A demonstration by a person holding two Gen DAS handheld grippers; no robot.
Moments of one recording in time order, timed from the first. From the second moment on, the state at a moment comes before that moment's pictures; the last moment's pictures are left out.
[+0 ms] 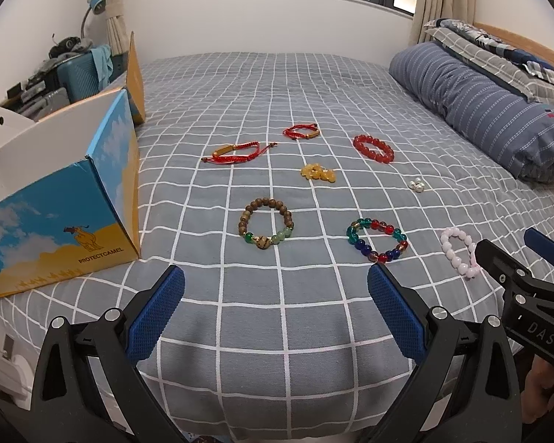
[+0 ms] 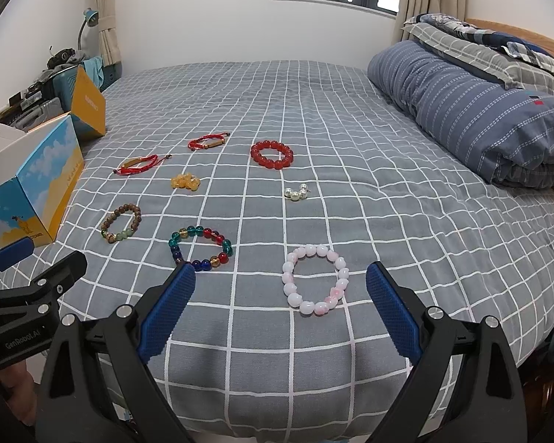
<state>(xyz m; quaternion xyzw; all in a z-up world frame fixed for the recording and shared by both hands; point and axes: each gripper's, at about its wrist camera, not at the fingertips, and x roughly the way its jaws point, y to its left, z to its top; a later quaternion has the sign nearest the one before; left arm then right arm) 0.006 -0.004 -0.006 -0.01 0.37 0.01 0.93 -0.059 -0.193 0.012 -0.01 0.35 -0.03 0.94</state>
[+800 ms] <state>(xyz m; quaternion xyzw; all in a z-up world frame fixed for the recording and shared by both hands) 0.008 -0.005 -0.007 -0.01 0.37 0.00 0.93 -0.057 -0.190 0.013 -0.02 0.35 -0.03 0.94</state>
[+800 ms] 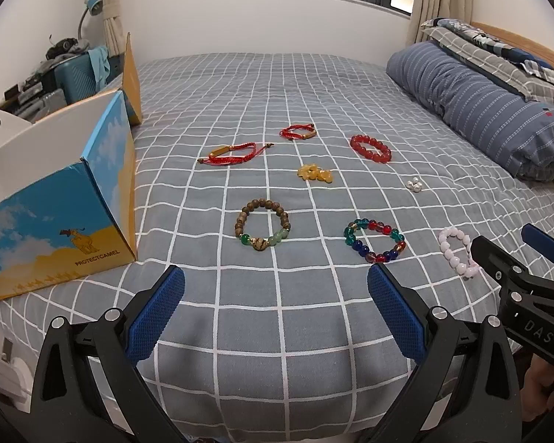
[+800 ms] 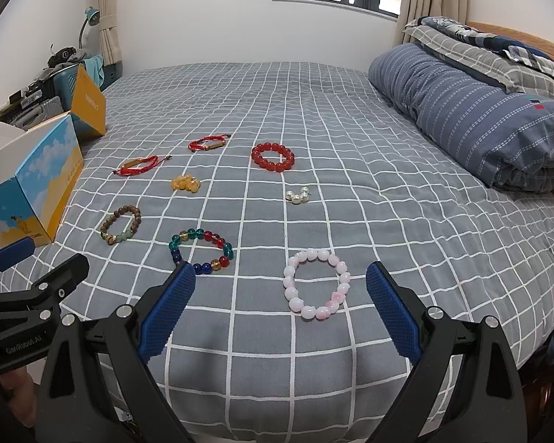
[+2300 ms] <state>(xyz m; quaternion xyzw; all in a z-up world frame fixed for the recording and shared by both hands) 0.222 0.056 -0.008 -0.04 0.46 0.03 0.89 0.118 -0.214 0.003 -0.01 0.45 -0.05 0.89</state>
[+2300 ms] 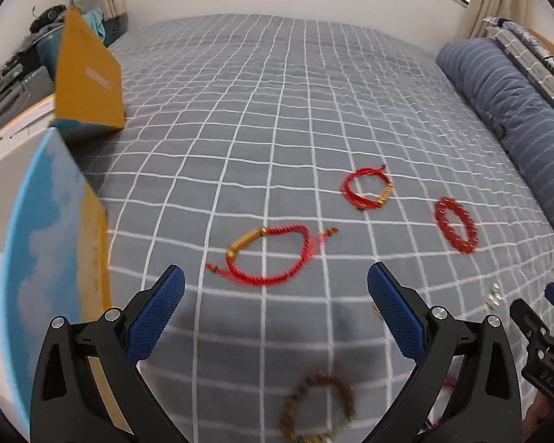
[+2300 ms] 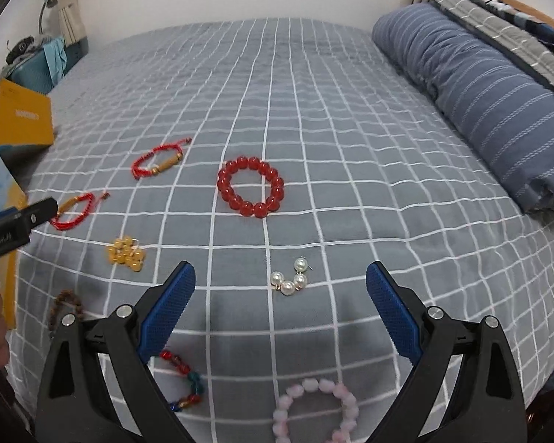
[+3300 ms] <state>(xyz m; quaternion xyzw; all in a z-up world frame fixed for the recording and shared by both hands) 0.280 0.056 -0.054 -0.02 0.50 0.05 0.86 0.164 -0.228 -0.051 0.05 0.54 -0.03 0.84</state>
